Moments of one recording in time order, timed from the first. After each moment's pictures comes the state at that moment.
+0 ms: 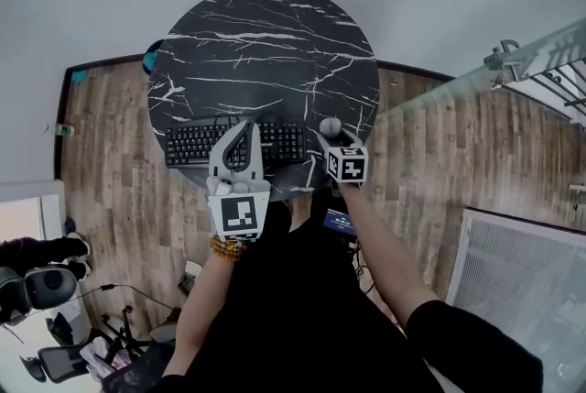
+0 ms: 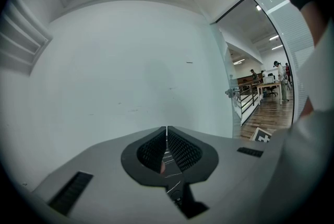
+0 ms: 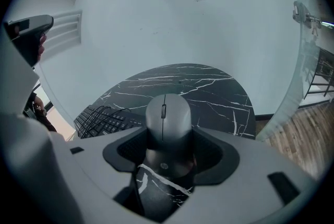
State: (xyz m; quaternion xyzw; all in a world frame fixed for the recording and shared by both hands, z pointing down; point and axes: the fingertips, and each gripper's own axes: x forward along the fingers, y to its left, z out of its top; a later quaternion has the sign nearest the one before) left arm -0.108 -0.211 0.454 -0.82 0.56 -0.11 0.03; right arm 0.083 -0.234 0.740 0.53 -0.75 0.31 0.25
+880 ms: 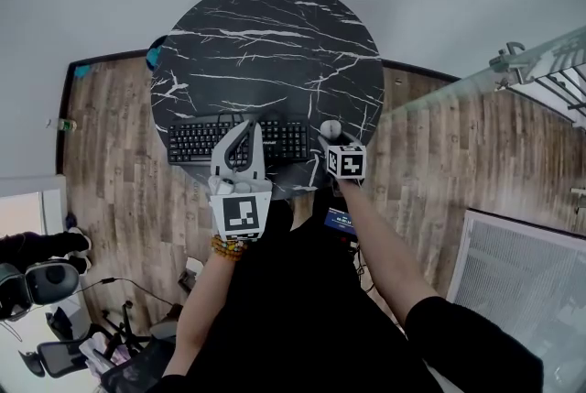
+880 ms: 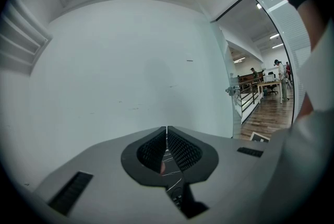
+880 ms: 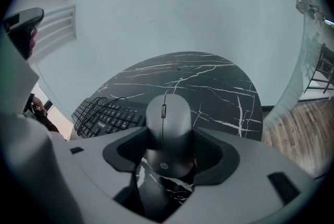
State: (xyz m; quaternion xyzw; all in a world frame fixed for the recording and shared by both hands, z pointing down) left arm -0.111 -0.210 0.459 -0.82 0.56 -0.12 0.03; right arm 0.080 -0.228 0.772 0.51 -0.74 0.35 0.28
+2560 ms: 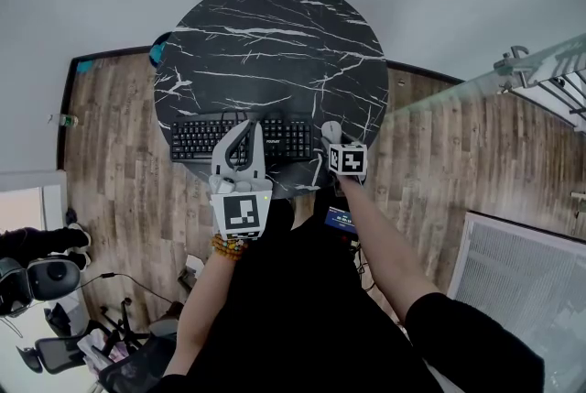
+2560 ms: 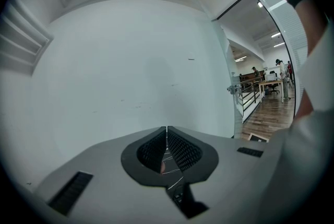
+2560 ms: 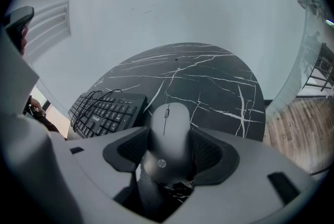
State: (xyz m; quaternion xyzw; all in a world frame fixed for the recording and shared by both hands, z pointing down) left arm -0.120 -0.209 0.464 -0.81 0.57 -0.13 0.03; right arm 0.083 -0.225 0.786 0.51 -0.72 0.36 0.30
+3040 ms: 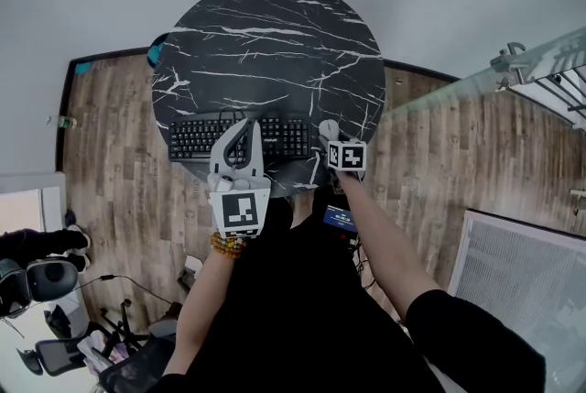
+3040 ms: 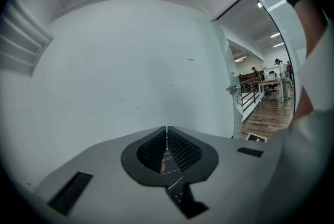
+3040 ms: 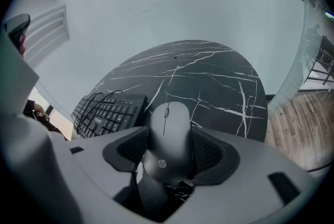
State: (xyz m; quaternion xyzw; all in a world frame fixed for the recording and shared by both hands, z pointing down) left arm -0.118 -0.207 0.463 -0.81 0.57 -0.13 0.03; right arm 0.082 -0.225 0.788 0.51 -0.71 0.38 0.30
